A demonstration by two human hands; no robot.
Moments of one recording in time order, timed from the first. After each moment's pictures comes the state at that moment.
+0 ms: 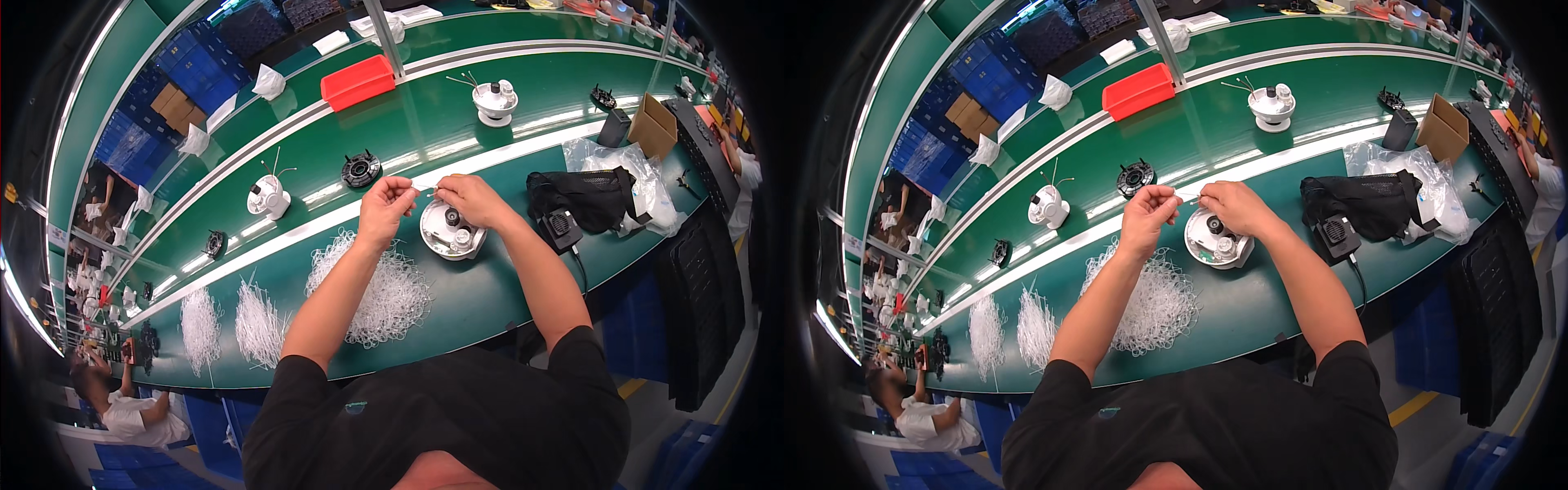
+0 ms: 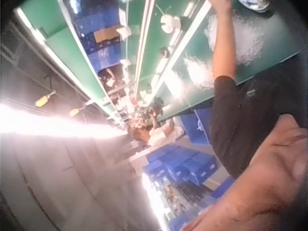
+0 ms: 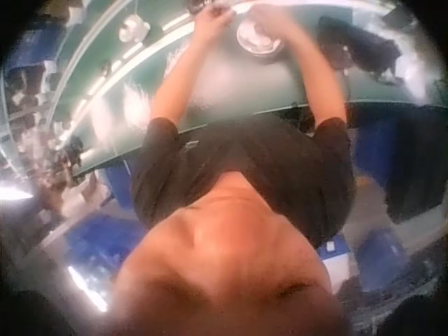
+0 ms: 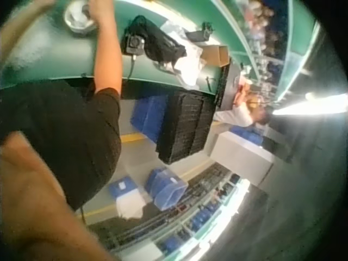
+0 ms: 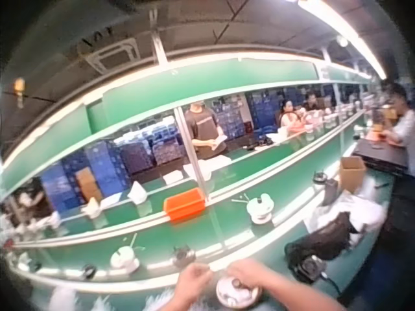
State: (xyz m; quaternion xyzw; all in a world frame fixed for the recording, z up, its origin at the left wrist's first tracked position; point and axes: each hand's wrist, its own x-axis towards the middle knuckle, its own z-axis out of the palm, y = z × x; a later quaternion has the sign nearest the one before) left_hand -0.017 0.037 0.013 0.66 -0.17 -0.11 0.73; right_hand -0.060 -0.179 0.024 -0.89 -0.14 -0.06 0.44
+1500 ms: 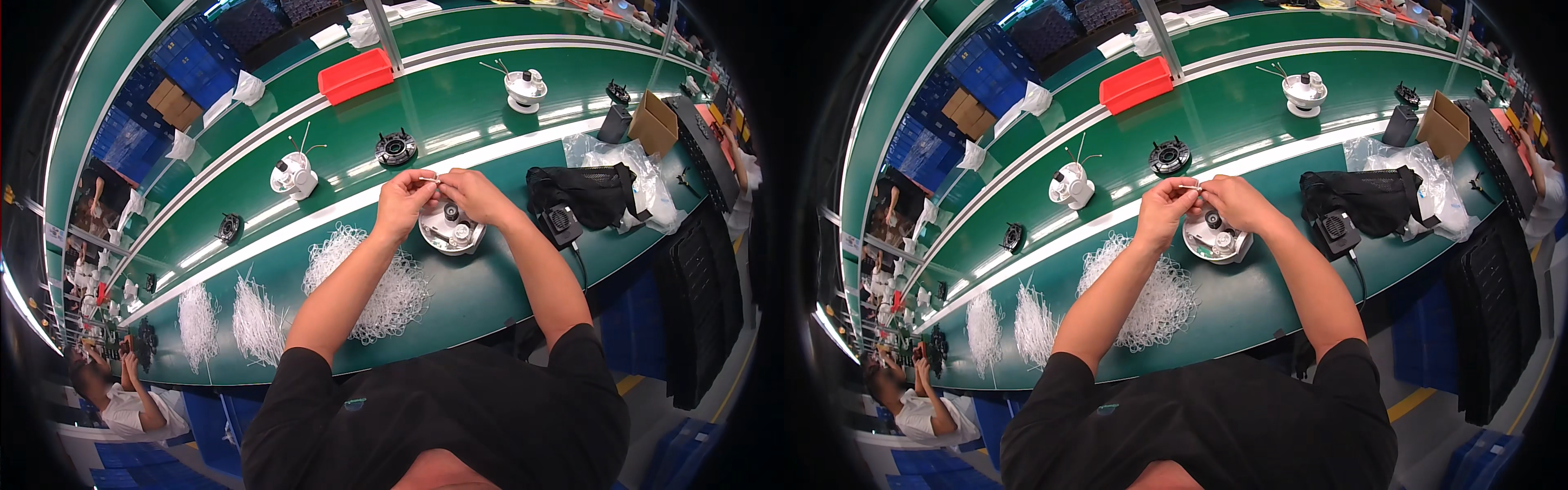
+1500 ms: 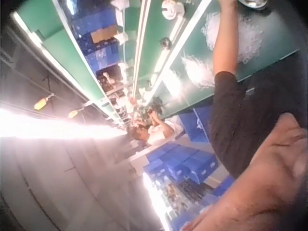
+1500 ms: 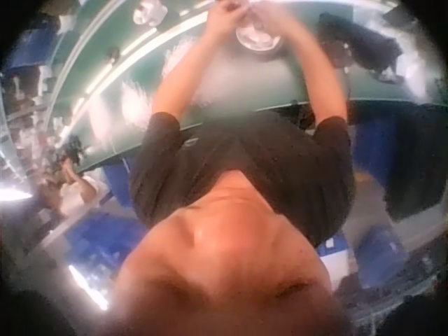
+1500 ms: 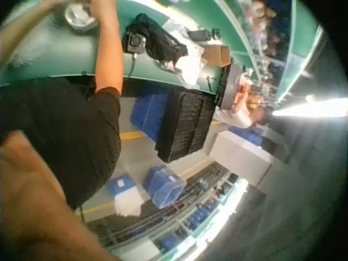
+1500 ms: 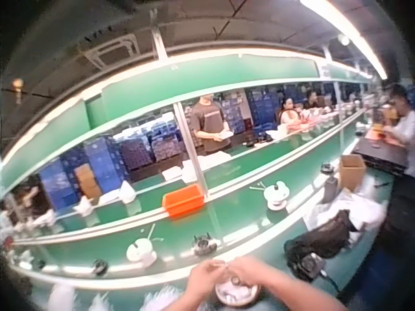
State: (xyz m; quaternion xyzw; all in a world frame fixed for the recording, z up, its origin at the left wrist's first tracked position) left_hand -0.021 0.002 0.008 0.61 -0.16 -0.16 0.76; right_hand -0.060 -0.184 0.023 -0.90 -0.17 -0.06 0.40
